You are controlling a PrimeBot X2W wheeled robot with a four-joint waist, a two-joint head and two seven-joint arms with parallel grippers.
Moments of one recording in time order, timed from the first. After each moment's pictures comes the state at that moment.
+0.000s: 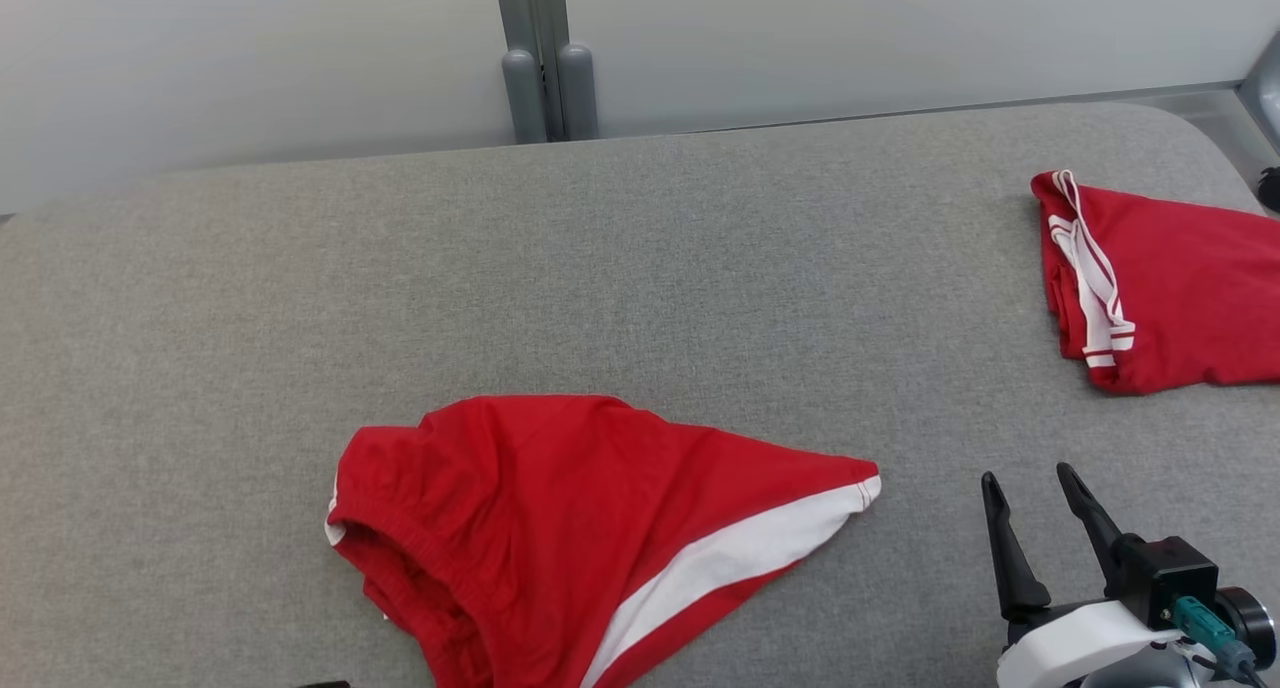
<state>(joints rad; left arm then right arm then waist) 0.08 0.52 -0.78 0.03 -1.26 0.13 -0.03 0.06 -0.10 -0.01 0.20 0.11 0.13 -0.26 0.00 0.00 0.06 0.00</state>
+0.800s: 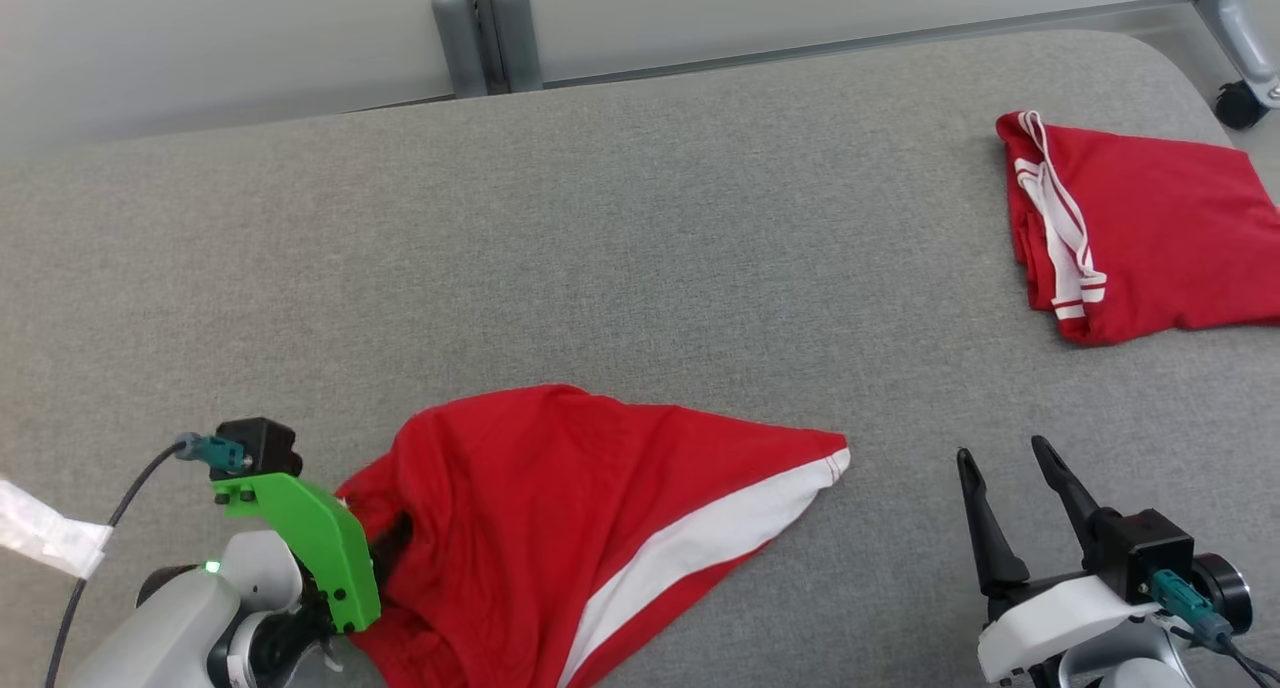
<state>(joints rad) -0.43 0.56 -0.80 0.40 -1.18 0.12 0.31 0.01 -0.11 0.04 0.22 0.11 0.13 -0.26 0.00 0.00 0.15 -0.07</state>
